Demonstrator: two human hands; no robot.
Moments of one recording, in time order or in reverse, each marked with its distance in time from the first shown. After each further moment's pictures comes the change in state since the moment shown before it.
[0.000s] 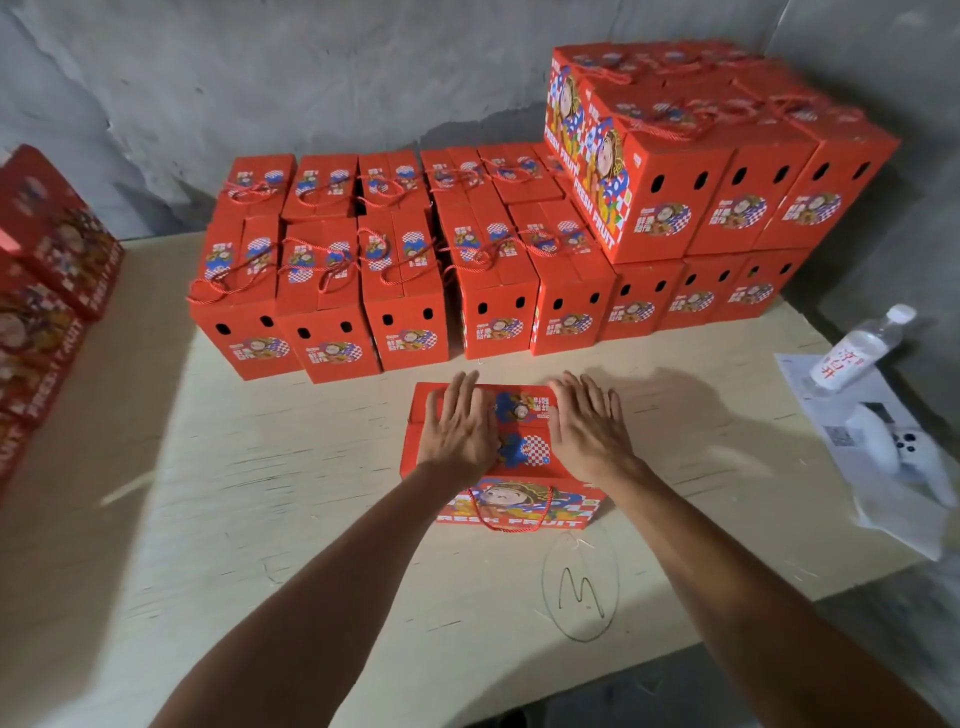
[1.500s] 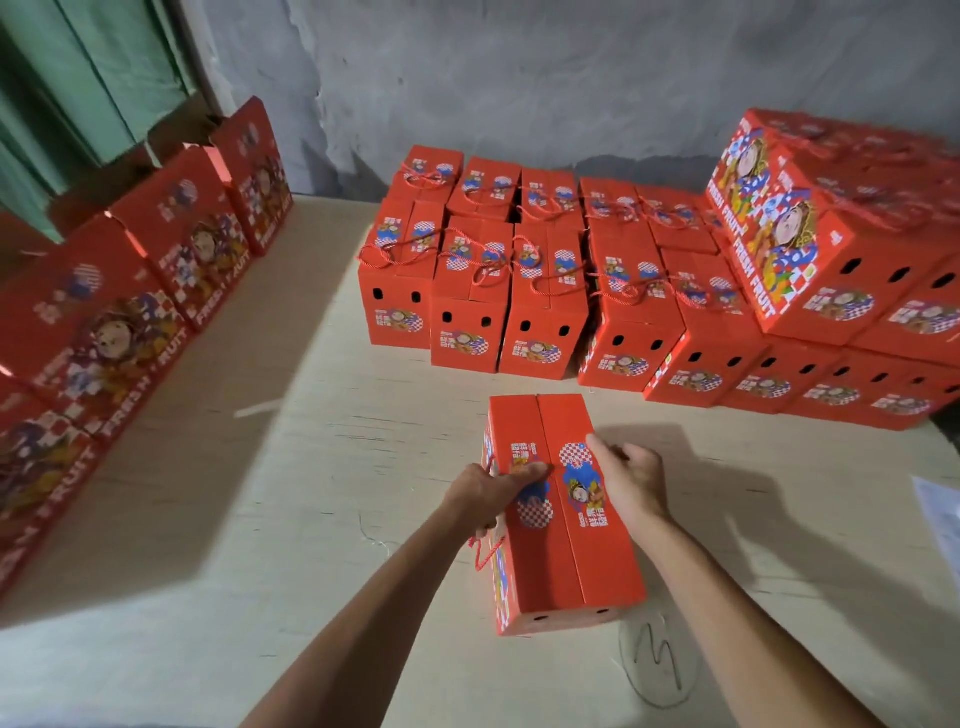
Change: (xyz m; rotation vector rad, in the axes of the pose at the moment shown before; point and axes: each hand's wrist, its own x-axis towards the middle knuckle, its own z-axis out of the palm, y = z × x) left_hand -0.097 -0.093 -0.034 -1.126 -0.355 -0.856; right_hand -0.005 -0.131 0.002 0.898 -0.045 0.449
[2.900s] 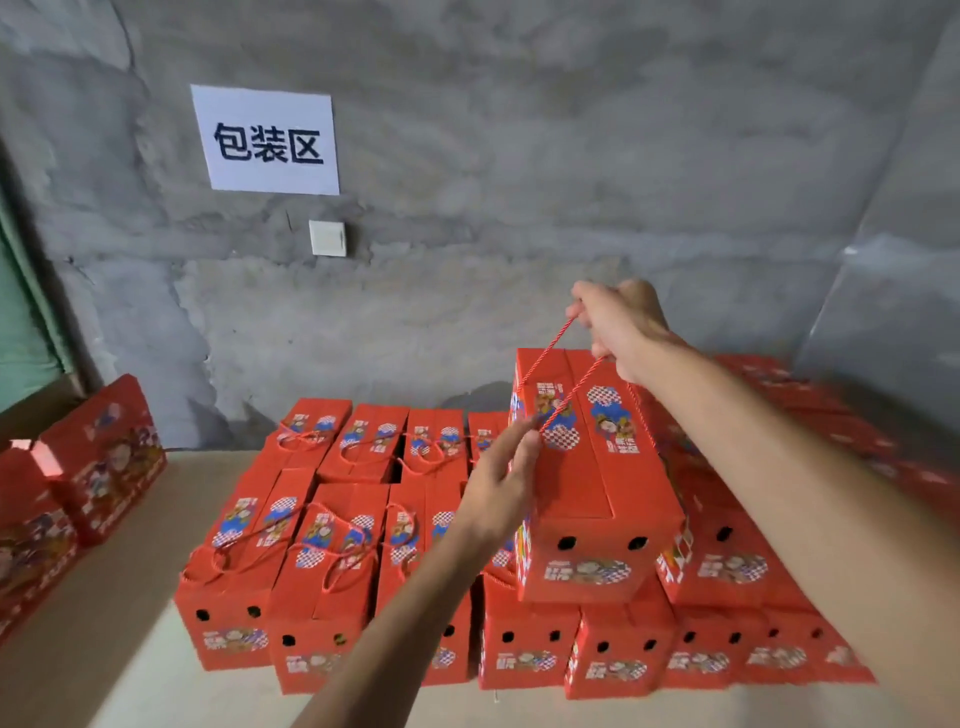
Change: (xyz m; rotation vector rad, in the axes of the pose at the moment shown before) left_hand 0.059 0.412 0.046 -0.114 0.062 1.069; right_hand 0.281 -0.416 -0.214 0.240 0.199 -0.399
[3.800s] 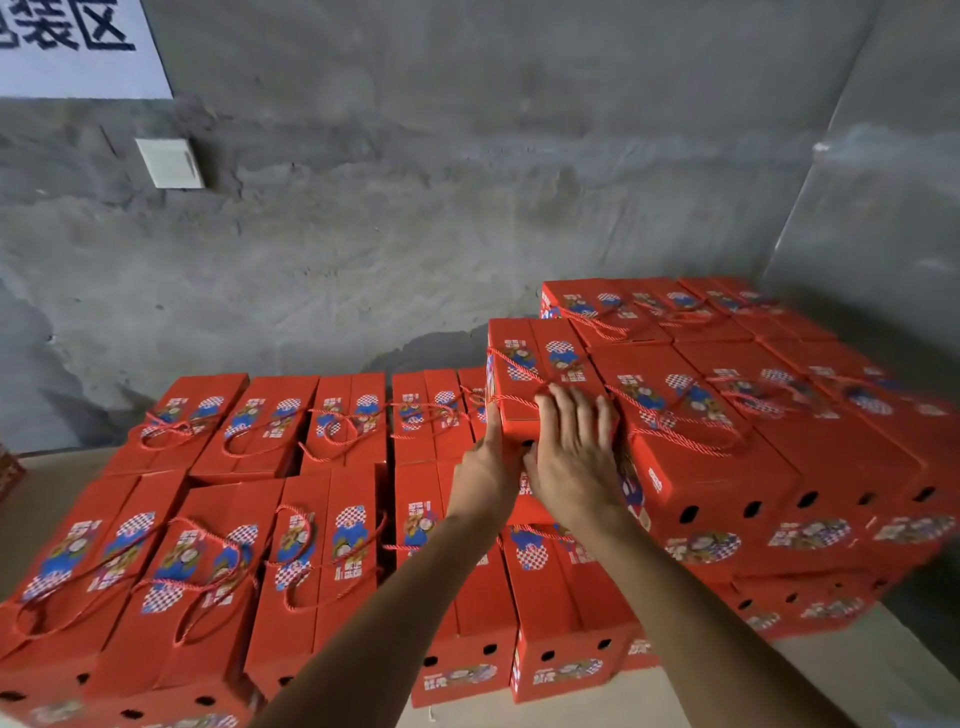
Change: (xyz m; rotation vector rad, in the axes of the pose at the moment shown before) left_hand 0.113 -0.157 0.132 0.507 -0.010 -0.087; right_hand 0.016 0.295 -0.005 -1.152 -0.074 -0.501
